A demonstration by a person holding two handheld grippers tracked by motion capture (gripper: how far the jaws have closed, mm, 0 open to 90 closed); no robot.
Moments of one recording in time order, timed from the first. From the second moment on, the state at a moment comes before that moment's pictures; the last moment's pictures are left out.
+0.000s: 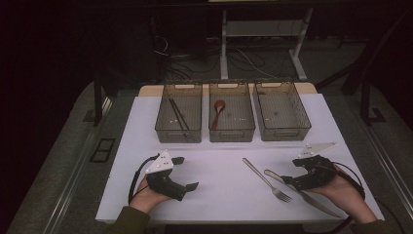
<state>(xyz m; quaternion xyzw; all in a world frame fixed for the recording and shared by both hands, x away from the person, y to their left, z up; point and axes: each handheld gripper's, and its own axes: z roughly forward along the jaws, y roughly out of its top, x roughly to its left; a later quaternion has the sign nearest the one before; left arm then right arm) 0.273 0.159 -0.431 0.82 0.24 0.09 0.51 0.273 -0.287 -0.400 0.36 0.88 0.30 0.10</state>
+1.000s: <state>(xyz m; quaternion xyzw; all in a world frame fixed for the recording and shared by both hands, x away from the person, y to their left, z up) 0.273 0.157 -0.433 0.82 0.24 0.07 0.51 0.283 -0.272 -0.420 0.34 0.93 0.12 0.02</state>
